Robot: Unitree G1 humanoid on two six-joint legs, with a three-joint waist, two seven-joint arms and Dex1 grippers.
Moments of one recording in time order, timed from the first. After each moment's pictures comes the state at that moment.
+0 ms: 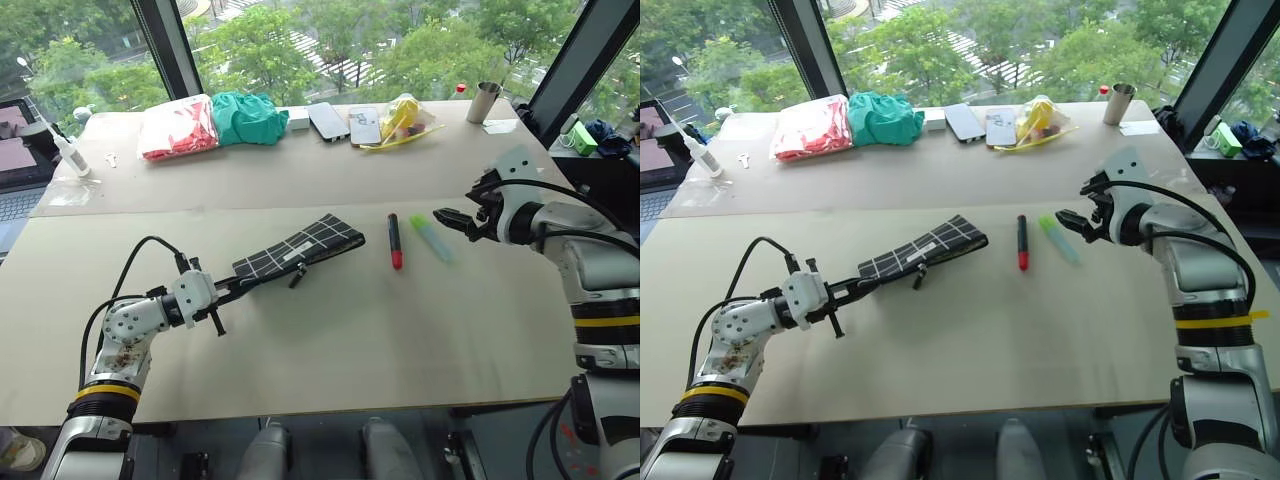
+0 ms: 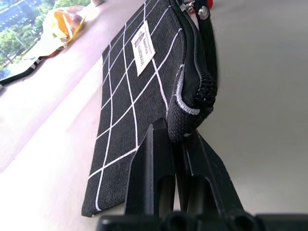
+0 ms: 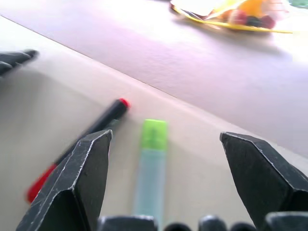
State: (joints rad) left arm -0.31 0.59 0.01 0.39 -0.27 -0.49 -1.05; right arm -0.73 -0.71 0.04 0.21 0.18 0.69 0.61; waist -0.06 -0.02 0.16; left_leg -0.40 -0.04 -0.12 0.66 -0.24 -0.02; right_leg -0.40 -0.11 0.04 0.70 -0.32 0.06
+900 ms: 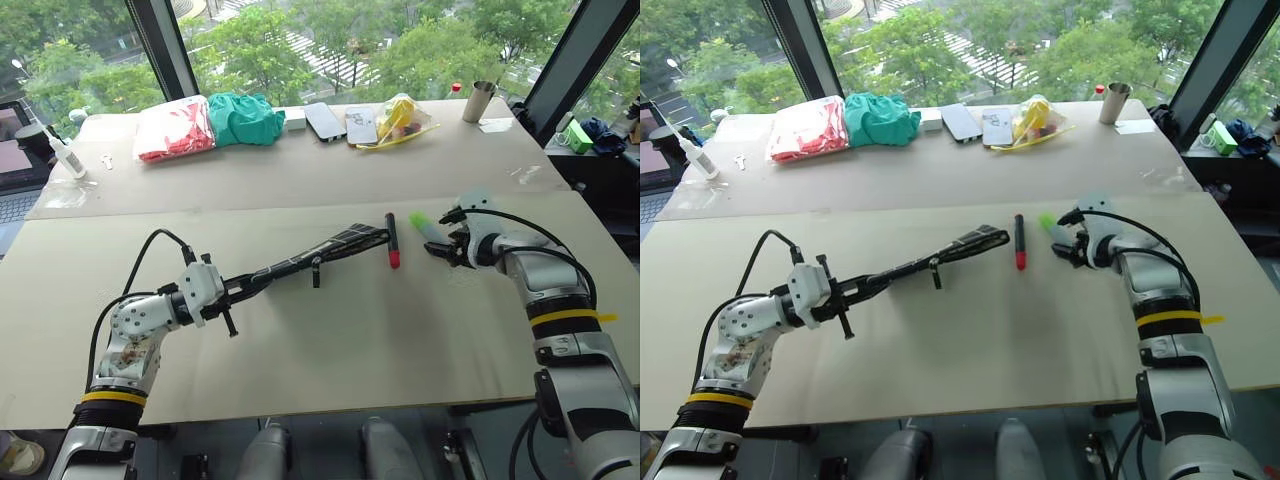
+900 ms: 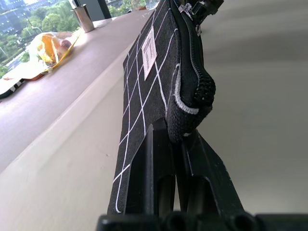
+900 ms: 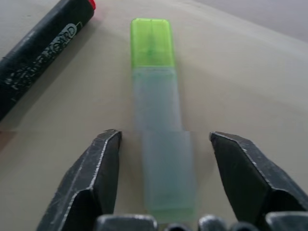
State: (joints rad) left arm -0.26 0.58 0.01 0.20 -0.32 -0.30 -1.08; right arm -0.77 -0.59 0.04 0.46 0.11 0.73 0.65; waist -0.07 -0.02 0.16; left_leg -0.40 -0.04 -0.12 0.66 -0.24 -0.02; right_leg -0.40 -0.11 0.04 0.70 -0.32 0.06
